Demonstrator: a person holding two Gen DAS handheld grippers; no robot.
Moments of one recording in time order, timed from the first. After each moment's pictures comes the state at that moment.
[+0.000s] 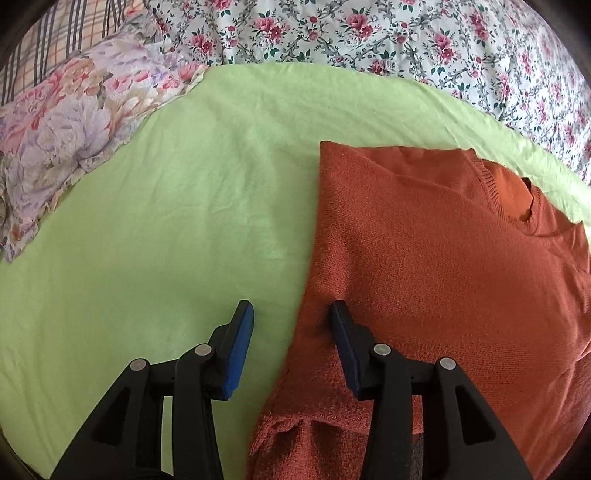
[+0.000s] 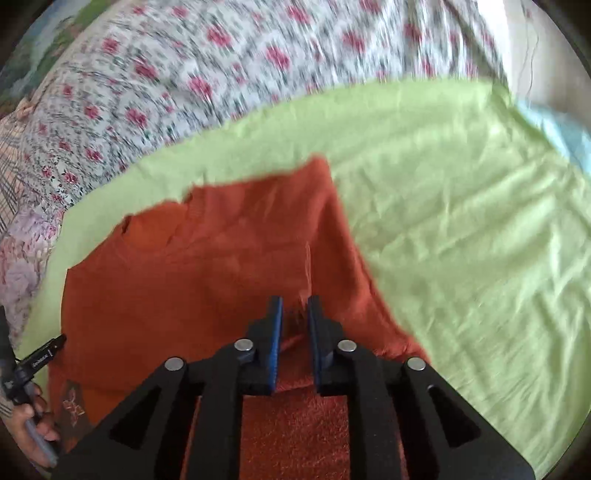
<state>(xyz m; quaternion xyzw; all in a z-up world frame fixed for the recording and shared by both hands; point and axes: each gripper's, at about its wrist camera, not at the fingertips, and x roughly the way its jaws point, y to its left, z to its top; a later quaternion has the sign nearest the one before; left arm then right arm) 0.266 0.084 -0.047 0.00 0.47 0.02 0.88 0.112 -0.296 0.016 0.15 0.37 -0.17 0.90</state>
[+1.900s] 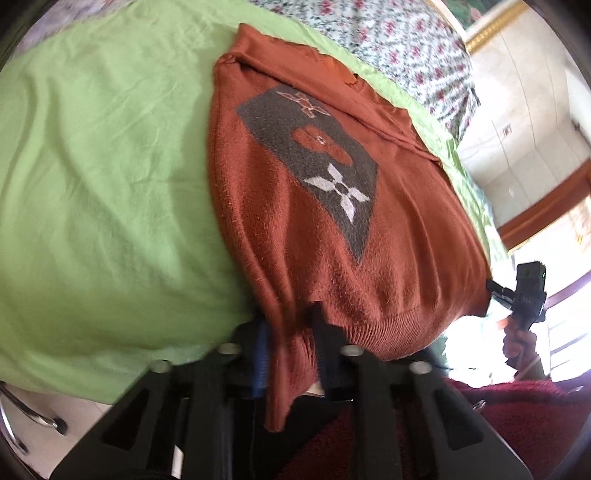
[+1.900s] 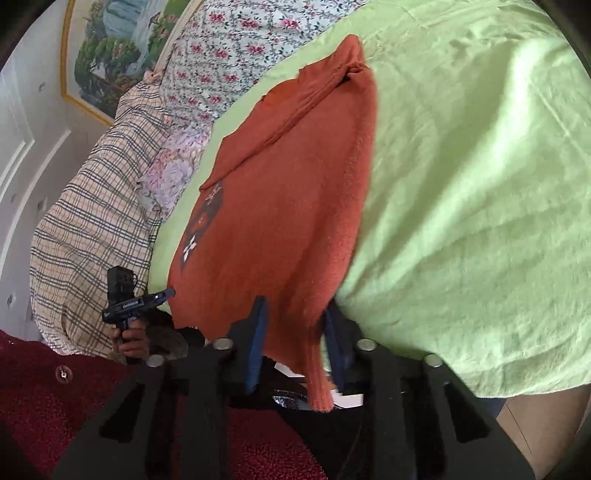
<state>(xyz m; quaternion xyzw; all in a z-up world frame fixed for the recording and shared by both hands) -0.028 0.130 -0.058 -0.15 0.53 -0.25 0.79 -0.172 -0.321 -0.031 0.30 0.44 0.14 0.84</state>
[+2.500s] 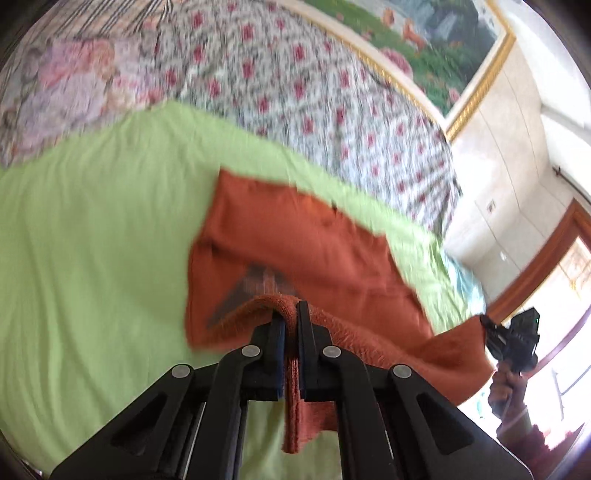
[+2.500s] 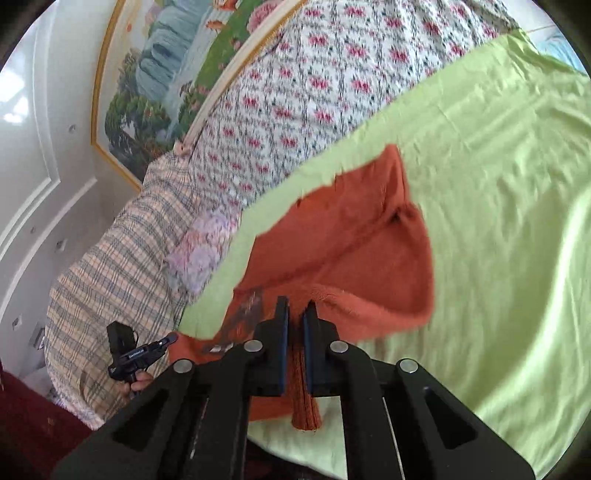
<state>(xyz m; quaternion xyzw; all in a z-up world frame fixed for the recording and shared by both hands) 0.058 0.141 0.060 -0.21 0.36 -0.22 0.88 -0.106 -0.340 0.057 0.33 0.28 0.12 0.89</state>
